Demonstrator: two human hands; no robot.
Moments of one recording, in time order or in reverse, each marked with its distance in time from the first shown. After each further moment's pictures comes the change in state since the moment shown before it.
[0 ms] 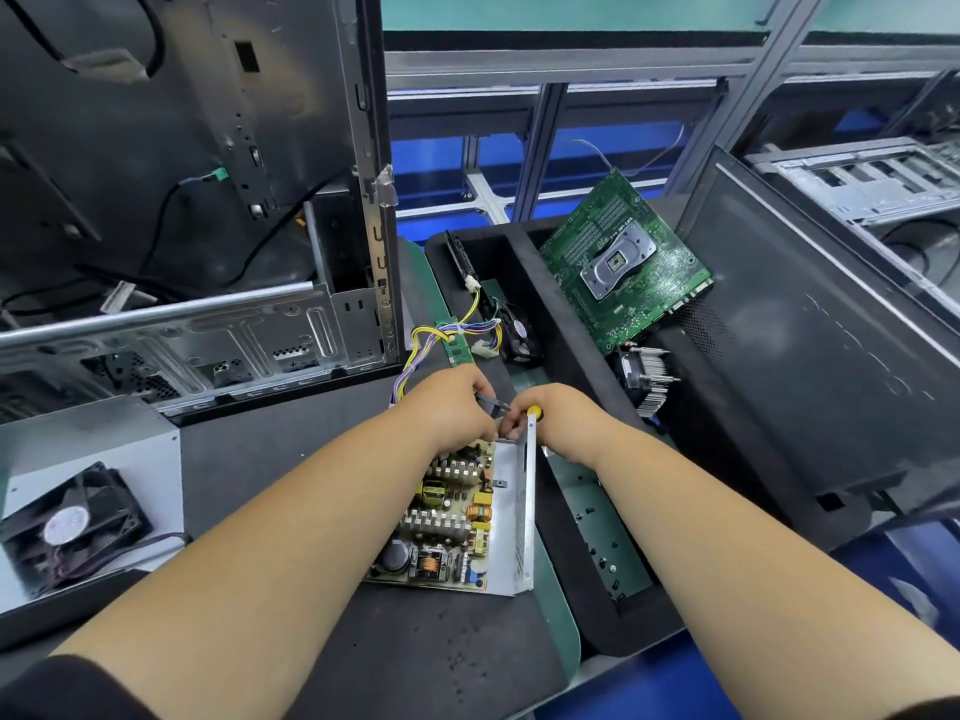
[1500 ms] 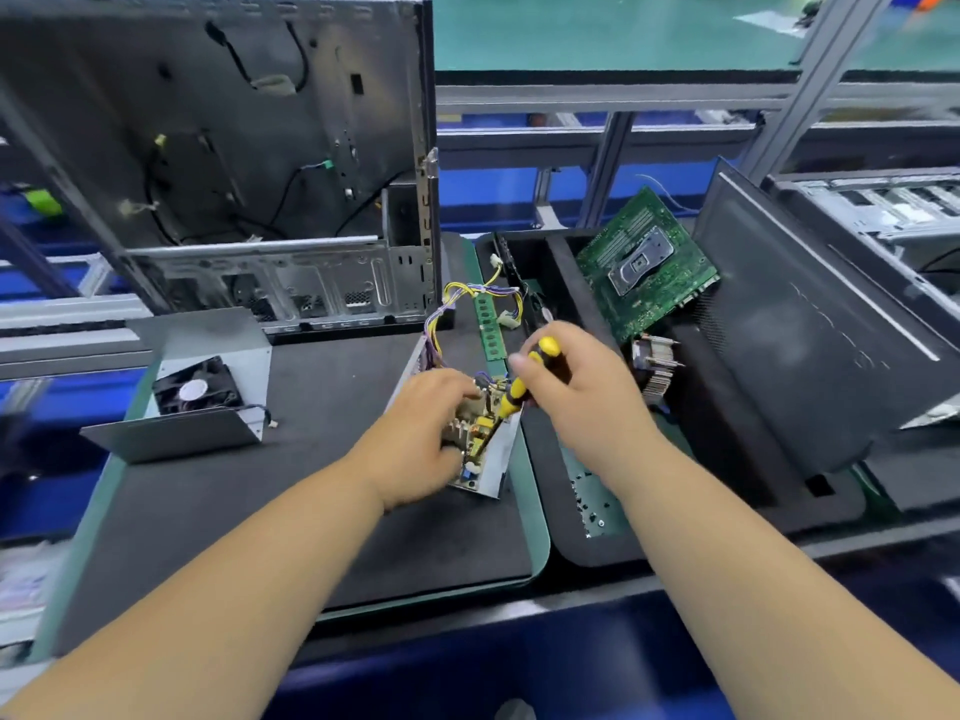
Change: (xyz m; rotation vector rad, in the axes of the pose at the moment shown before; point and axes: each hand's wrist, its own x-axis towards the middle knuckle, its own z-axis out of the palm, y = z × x) left_hand -0.151 -0.022 0.048 0.219 0.392 0.406; right_hand -0.158 -0.038 -0.017 0.389 0.400 -0.541
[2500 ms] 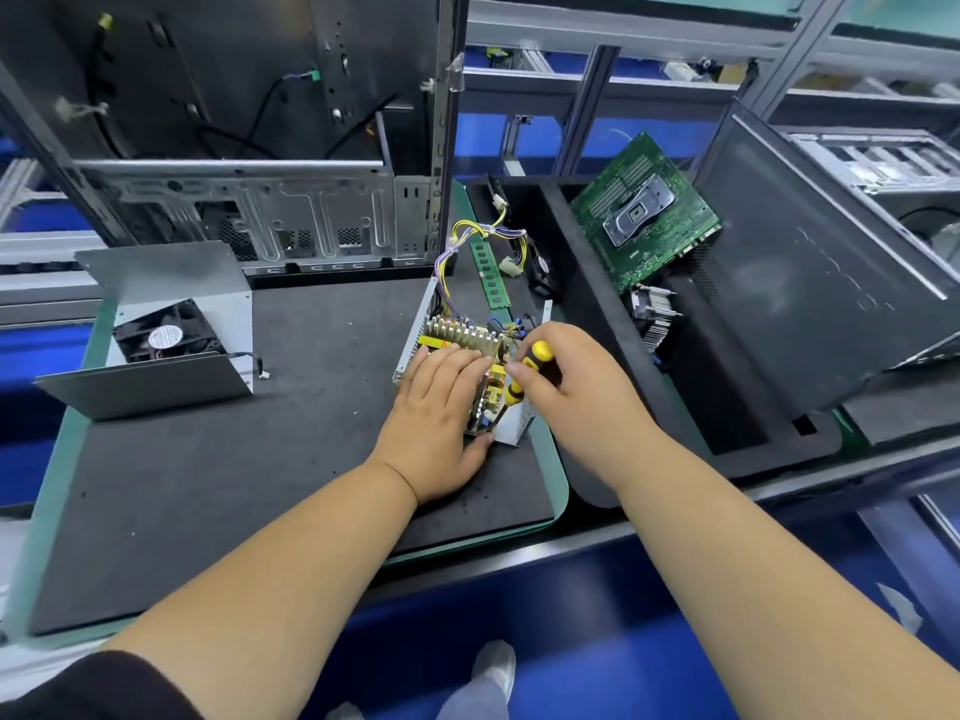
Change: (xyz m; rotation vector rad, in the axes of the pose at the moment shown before) left_hand -0.034 -0.048 0.064 0.261 0.330 0.189; right_hand -0.039 0.001 0.054 -0.316 -0.069 0.067
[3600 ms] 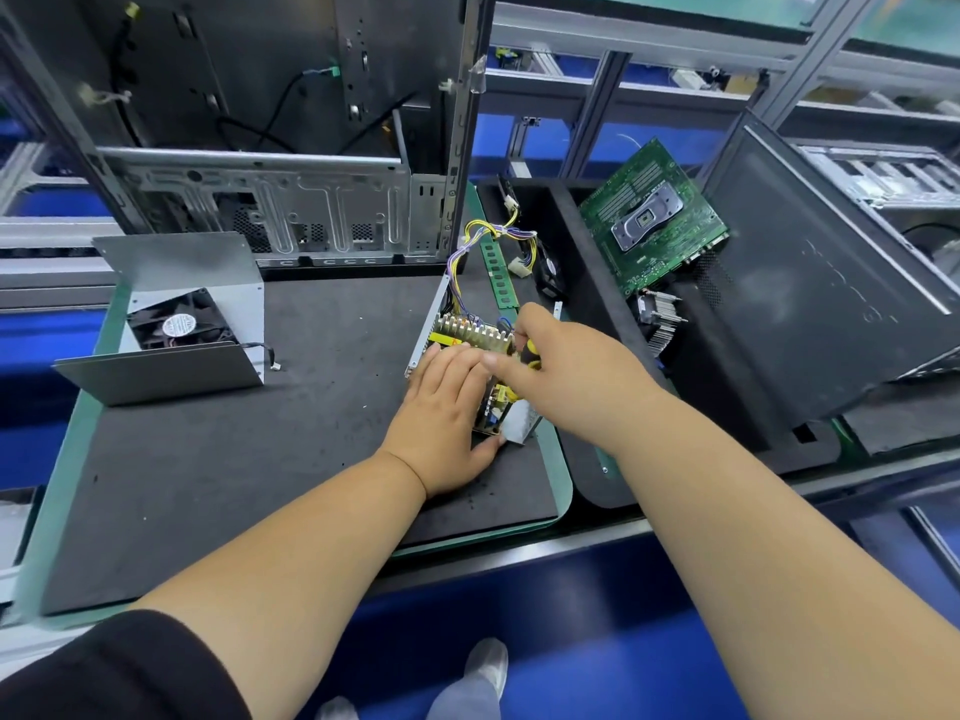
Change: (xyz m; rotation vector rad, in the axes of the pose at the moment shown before) left_hand -0.001 0.002 0.000 0.017 -0.023 -0.018; right_hand 0.022 -0.032 -0.010 -0.408 -0.254 0.042
